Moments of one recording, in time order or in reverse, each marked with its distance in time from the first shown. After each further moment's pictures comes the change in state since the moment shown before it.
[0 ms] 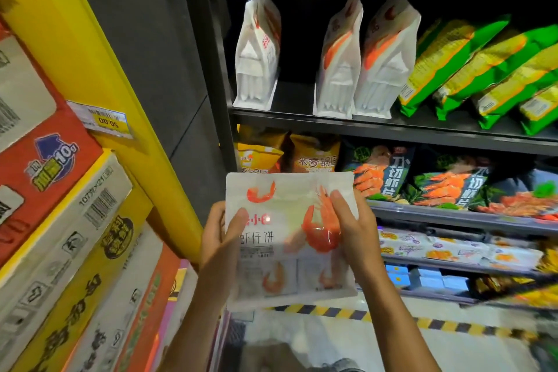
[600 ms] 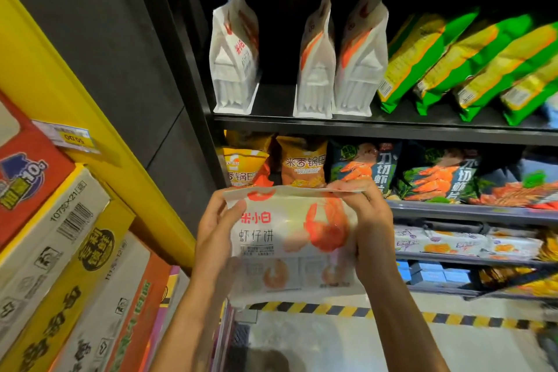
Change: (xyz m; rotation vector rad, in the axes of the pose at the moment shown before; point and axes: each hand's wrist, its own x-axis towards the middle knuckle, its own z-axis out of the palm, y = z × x) left_hand 0.005 0.022 0.039 -0.123 -0.036 -0.043; right_hand -0.001 -0.035 -0.037 0.151 0.035 -0.089
